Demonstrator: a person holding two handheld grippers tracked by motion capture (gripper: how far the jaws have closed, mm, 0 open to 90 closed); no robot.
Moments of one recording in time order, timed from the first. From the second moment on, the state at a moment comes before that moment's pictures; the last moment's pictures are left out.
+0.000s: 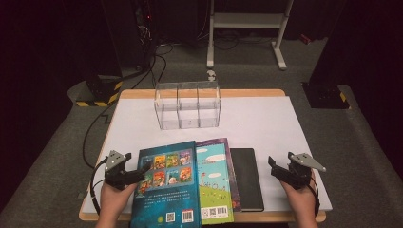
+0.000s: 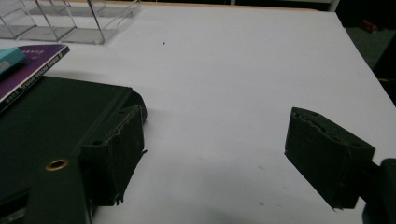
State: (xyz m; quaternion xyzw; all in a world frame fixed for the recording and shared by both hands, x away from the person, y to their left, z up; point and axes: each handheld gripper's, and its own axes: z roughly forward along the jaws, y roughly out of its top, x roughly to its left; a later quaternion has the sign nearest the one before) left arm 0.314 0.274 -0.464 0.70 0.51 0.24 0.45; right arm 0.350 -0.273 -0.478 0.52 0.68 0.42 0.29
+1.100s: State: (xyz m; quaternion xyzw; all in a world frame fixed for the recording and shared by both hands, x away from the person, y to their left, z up) left arm 0.285 0.277 -0.489 0.72 0.54 0.16 0.40; right arm 0.362 -0.229 -0.466 0.46 0.73 0.44 0.24
